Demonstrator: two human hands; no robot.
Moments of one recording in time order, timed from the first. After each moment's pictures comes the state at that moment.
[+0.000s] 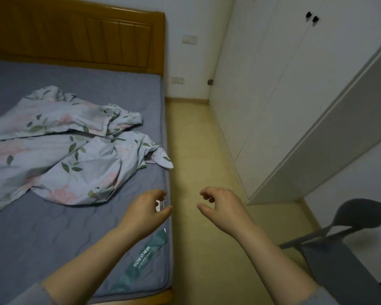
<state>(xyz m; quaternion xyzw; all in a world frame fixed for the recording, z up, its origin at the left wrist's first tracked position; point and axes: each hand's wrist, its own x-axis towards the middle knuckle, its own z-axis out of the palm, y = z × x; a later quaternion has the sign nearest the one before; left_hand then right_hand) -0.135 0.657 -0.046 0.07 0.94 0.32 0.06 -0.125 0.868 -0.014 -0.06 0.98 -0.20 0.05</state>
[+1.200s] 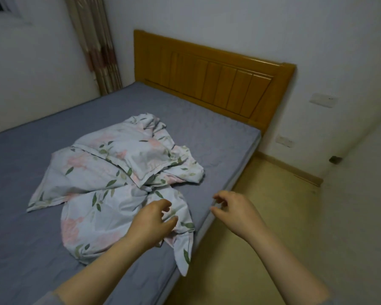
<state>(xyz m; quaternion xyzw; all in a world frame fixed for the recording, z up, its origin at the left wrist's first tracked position) -0.581 0.726 -0.032 -0.29 0.90 0.32 -0.05 -0.732 0.892 -0.005 -0.36 0.90 -0.21 0.12</state>
